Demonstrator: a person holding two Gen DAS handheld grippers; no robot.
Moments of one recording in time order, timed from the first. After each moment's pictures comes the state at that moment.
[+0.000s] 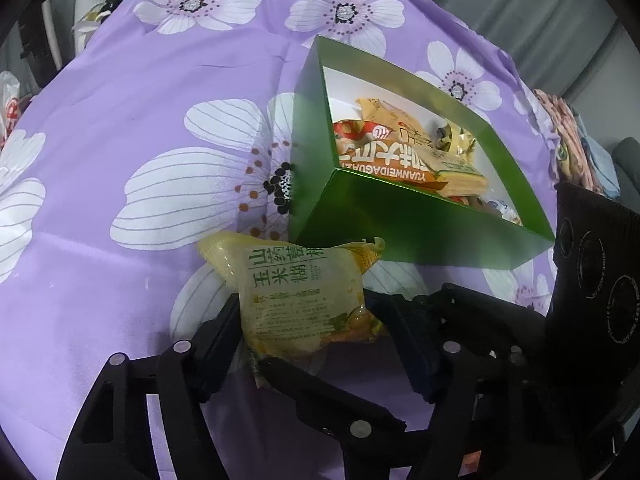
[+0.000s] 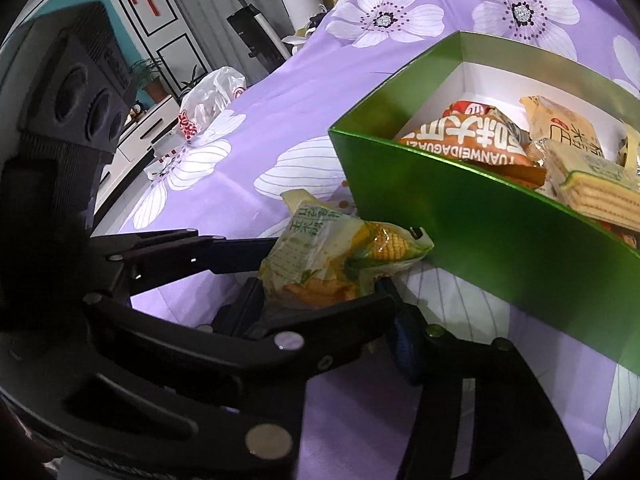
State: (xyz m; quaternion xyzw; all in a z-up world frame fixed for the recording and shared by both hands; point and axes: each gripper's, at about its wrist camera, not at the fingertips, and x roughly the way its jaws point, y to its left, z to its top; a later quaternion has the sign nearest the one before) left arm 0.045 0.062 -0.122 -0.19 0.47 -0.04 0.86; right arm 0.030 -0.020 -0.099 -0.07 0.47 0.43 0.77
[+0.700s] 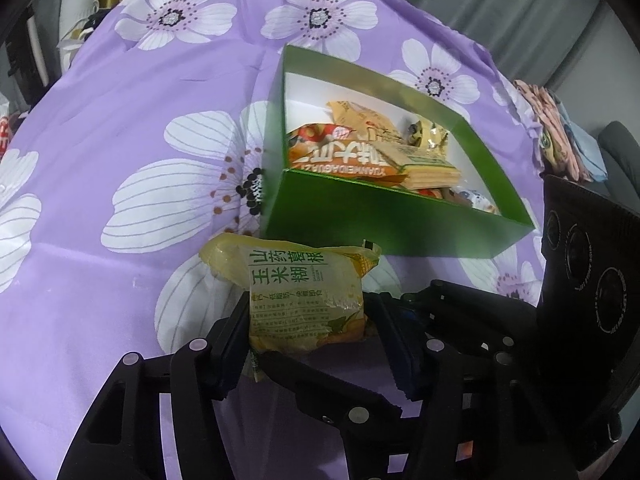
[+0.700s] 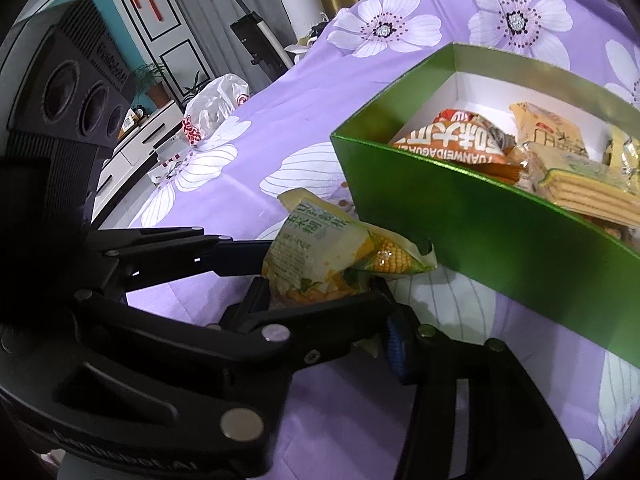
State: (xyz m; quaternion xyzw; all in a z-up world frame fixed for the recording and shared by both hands) left arm 0.038 0.048 -0.107 -0.17 0.46 -0.06 0.87; right arm 0.021 -0.033 -0.088 -0.06 0.45 0.43 0.78
